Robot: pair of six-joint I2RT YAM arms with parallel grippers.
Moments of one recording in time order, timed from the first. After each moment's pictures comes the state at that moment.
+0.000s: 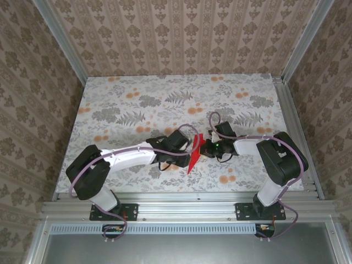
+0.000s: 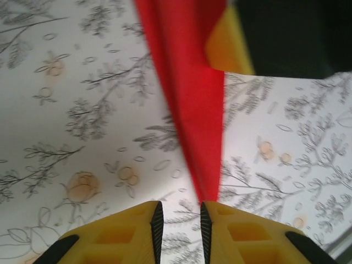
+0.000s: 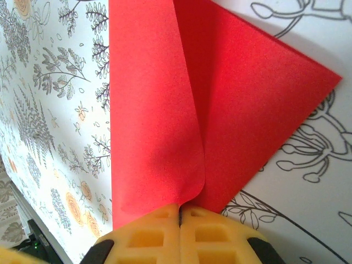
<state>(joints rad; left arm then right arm) -0.97 1.58 0.92 -0.39 0.10 -0.51 0.39 1.70 0.70 -0.02 -0.53 0.71</state>
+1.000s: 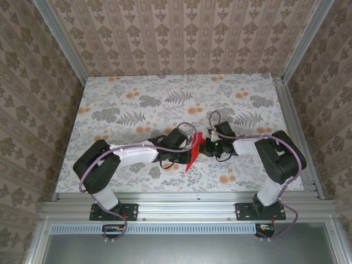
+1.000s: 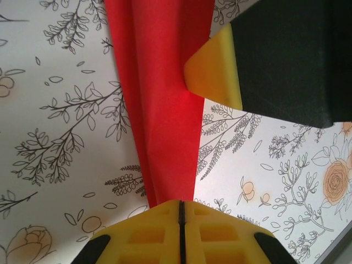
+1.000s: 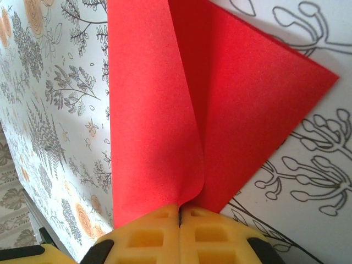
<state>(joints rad) -0.93 1.67 0.90 -0.21 0.23 -0.59 0.39 1.72 0.69 0.05 -0.53 0.76</state>
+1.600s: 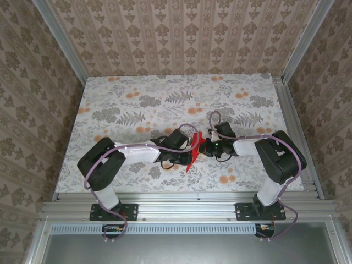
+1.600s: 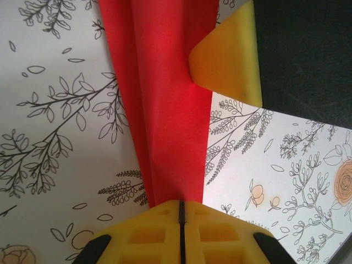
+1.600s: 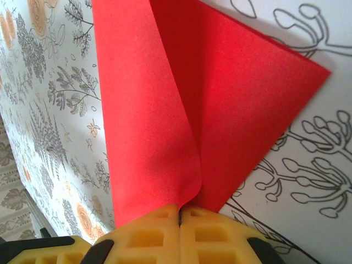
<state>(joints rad) -0.93 1.72 0.90 -0.18 0.27 -0.59 0.39 1.72 0.68 0.07 -0.54 0.76</state>
